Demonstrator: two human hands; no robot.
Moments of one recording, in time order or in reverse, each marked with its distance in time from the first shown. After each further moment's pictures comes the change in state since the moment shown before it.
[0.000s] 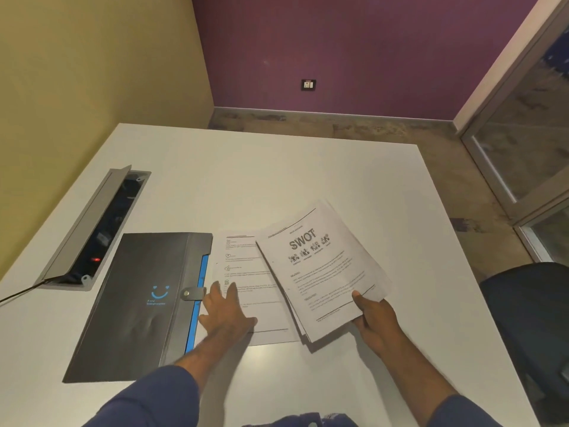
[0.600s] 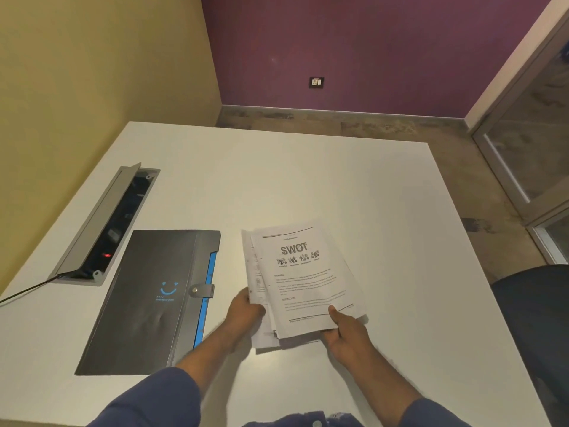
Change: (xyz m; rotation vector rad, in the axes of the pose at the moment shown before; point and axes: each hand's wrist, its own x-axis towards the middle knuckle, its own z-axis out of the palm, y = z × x) left_hand -0.019 0.014 -0.019 -1.009 -0.310 -0.025; right_hand -0.013 0.062 0.035 0.188 0.053 0.287
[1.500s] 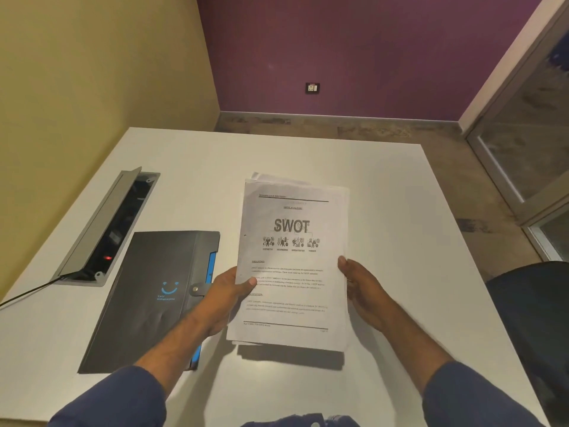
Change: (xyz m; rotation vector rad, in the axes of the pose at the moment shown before) left_hand -0.021 0.040 -0.042 -0.372 -0.281 0.086; right_hand -0.024 -0.077 0.022 -0.627 -0.335 -0.267
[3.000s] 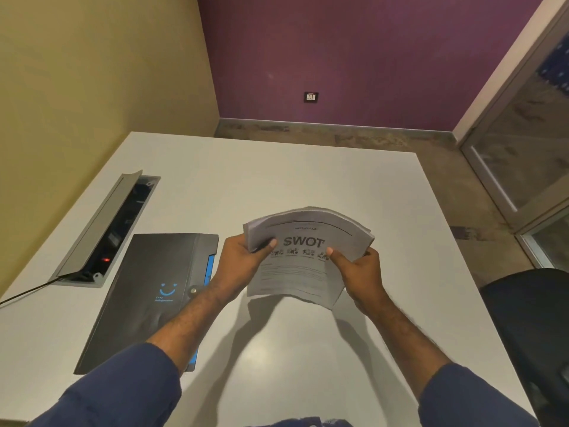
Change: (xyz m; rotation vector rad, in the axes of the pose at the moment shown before) left_hand -0.001 0.058 0.054 0.316 0.194 0.545; right_hand -0.019 -0.032 0.036 -0.178 0.227 -0.555
